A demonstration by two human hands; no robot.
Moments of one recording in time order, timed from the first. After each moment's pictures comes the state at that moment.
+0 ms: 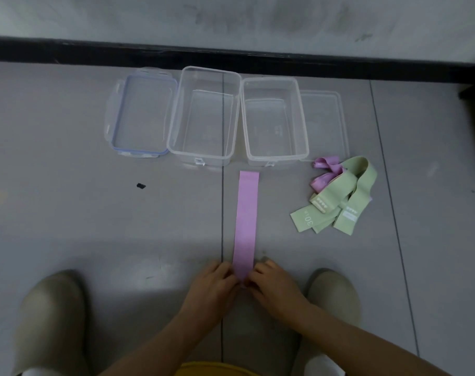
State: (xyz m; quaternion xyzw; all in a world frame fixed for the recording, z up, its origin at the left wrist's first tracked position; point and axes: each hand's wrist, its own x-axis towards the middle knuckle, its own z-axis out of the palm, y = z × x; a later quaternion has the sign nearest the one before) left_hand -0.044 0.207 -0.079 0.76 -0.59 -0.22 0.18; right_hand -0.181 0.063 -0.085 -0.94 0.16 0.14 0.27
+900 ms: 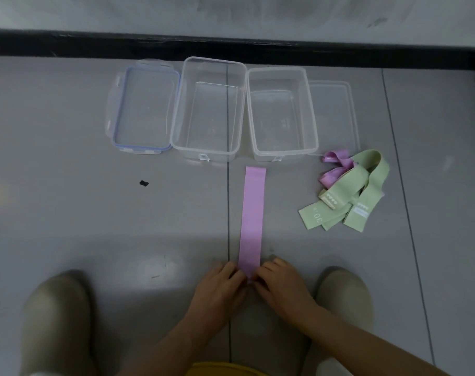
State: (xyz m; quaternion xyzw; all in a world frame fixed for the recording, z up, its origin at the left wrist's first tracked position) left_hand -0.047 0.211 -0.085 0.78 -0.55 -0.24 0.18; right_hand -0.182 0.070 -0.096 -0.94 0.20 0.09 0.24
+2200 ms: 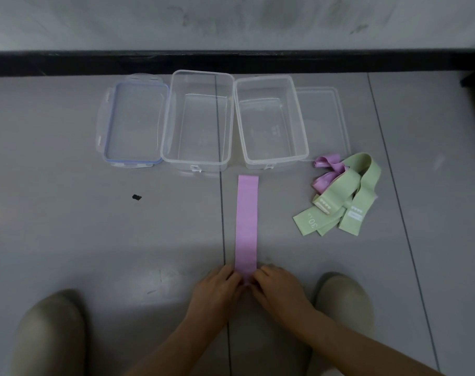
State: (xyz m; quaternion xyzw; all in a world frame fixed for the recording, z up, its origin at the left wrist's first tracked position) left_hand -0.038 0.195 -0.092 0.80 -0.55 -0.17 0.16; right_hand -0.174 0.068 -0.097 -0.94 0.23 0.06 0.23
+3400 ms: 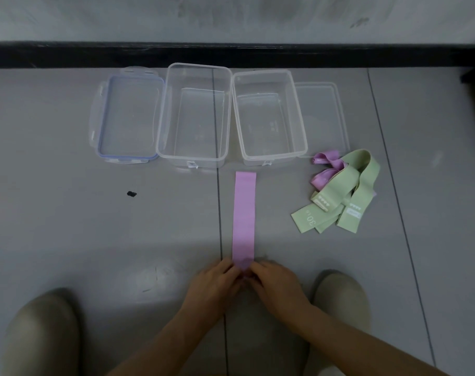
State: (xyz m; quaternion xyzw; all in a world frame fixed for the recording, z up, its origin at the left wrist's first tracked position) left_hand -0.027 0.187 -0.085 0.78 -0.57 -0.19 0.19; right_hand -0.167 0.063 -0.093 -0.91 0.26 0.12 0.31
